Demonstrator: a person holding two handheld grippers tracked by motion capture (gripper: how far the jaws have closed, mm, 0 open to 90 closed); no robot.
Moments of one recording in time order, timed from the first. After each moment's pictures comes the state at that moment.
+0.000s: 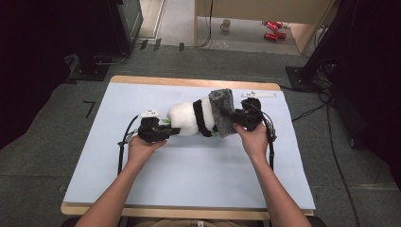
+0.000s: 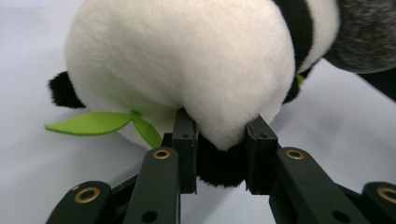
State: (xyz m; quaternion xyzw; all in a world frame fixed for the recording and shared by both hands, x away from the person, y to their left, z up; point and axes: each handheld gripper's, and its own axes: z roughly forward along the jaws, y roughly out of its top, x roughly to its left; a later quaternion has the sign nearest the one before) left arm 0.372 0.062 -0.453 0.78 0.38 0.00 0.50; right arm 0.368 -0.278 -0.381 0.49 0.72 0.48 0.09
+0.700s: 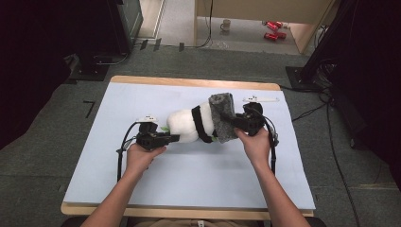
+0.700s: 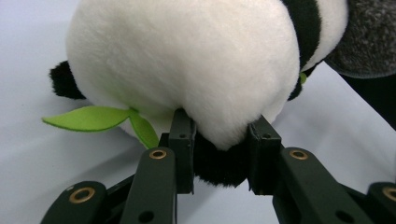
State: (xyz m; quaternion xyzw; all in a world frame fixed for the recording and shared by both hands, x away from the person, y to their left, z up) left arm 0.355 0.064 -0.456 0.76 0.43 -0.03 0.48; right arm 0.353 -0.280 -0.381 0.49 0.72 0.49 0.07
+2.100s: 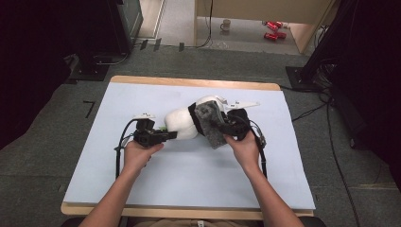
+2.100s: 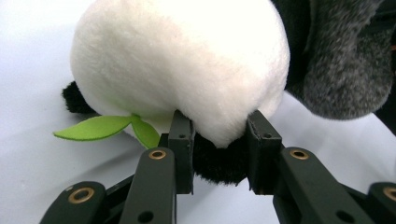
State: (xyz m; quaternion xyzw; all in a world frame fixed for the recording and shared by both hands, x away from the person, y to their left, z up) left arm 0.362 0.073 -0.451 0.76 0.44 -0.03 0.48; right arm 0.350 -0.245 -0.397 0.44 0.77 0.44 0.10
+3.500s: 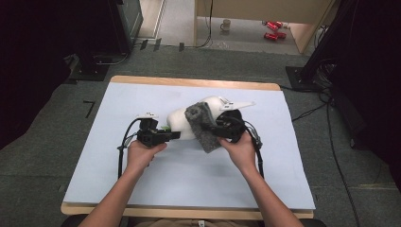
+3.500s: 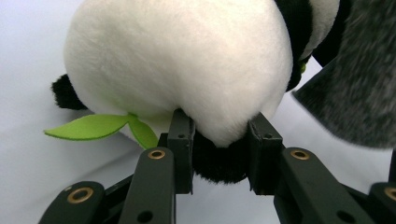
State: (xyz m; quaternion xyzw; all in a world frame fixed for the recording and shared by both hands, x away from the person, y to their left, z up) left arm 0.359 0.061 -0.449 0.76 0.43 -0.04 0.48; right arm 0.338 -0.224 -0.383 0.40 0.78 0.47 0.05
